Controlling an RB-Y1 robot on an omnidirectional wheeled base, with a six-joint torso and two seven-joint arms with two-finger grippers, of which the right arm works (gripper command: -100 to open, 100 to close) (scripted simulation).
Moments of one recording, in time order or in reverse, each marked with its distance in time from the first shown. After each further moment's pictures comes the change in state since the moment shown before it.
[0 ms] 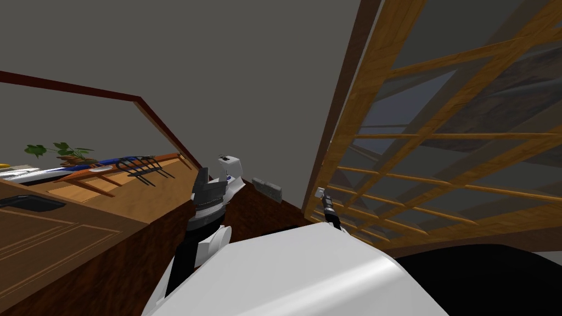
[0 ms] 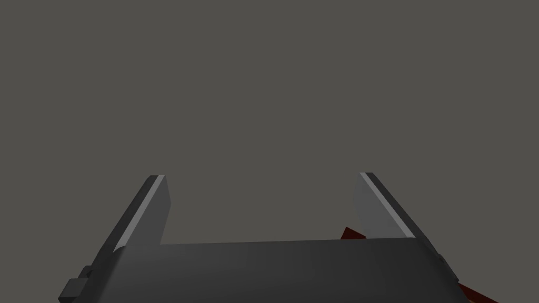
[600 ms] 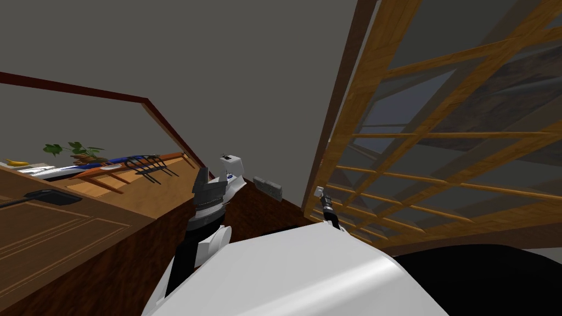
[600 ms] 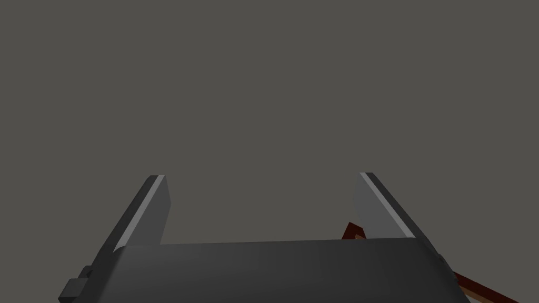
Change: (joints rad) arm -0.028 -0.026 0.078 0.050 -0.098 -0.003 -0.133
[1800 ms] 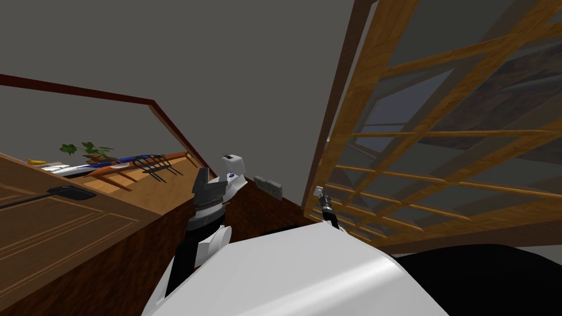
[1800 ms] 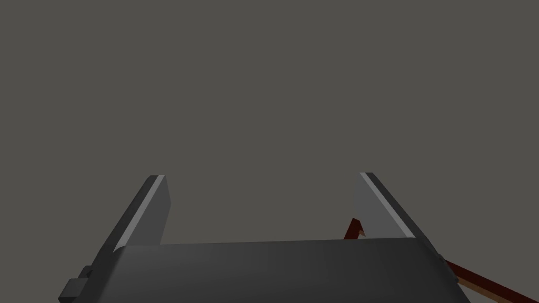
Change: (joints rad) arm 0.020 0.000 0.078 -0.036 -0.092 0.030 -0.133
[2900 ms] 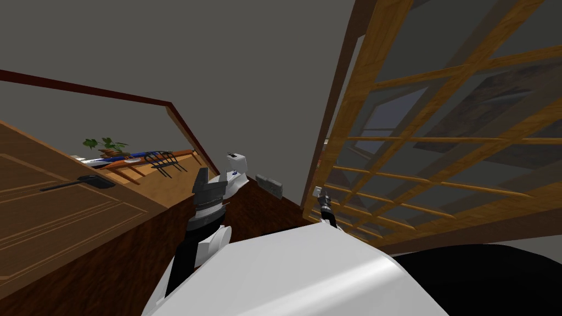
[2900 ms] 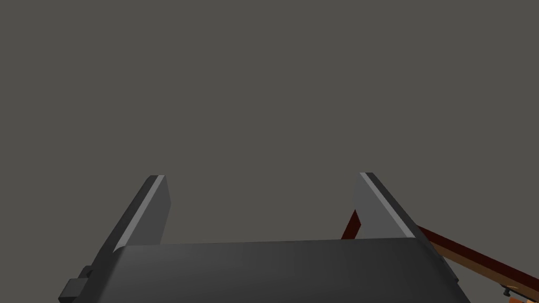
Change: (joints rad) arm -0.022 0.011 0.024 0.026 -0.084 0.005 -0.189
